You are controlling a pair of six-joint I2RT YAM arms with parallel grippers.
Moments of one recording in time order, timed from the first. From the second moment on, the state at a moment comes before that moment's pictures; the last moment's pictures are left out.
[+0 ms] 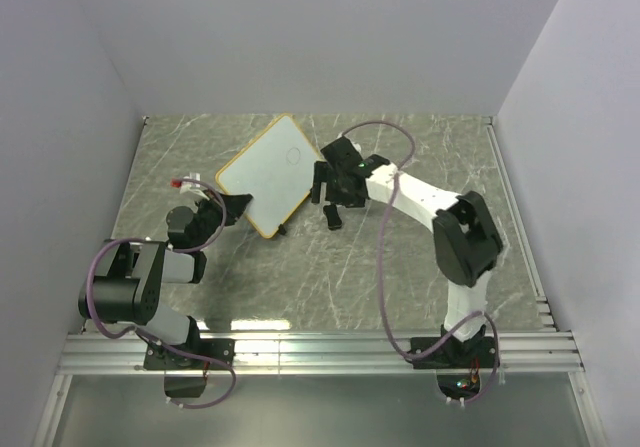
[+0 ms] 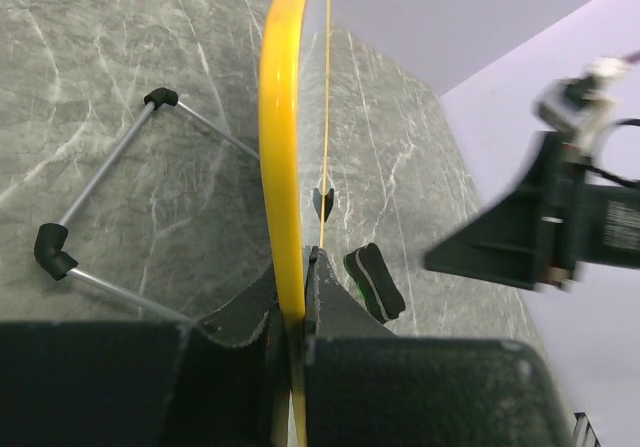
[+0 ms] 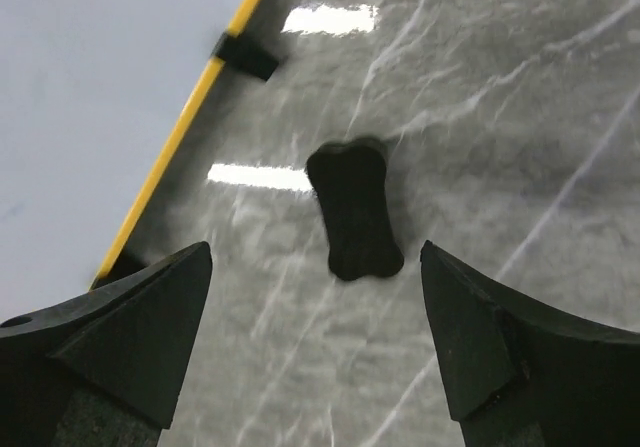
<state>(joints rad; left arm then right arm) -0.06 1.51 0.28 1.20 0.44 -0.77 0.64 1.87 1.47 -0.59 0.11 0.65</state>
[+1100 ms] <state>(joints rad) -0.10 1.45 0.28 1.12 0.39 -0.74 0.66 2.03 1.53 -0.63 0.17 0.70</state>
